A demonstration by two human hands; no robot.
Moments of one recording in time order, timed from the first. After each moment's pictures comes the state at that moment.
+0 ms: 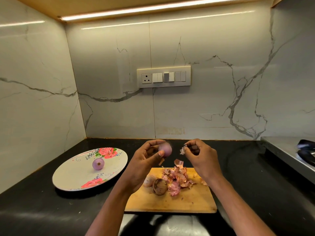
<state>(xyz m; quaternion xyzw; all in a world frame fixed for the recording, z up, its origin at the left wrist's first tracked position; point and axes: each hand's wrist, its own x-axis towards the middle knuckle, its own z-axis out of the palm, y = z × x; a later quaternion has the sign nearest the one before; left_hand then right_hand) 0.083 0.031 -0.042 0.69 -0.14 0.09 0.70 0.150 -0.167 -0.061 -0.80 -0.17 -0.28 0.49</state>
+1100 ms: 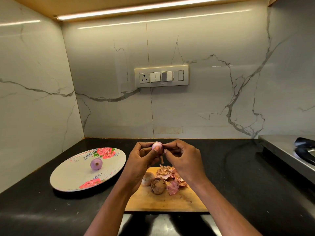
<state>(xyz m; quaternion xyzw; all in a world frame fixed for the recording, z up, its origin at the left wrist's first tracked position) 0.089 0.029 -0.044 0.64 -0.06 0.11 0.76 0.123 -0.130 -0.054 -0.75 -0.25 -0.24 0.56</state>
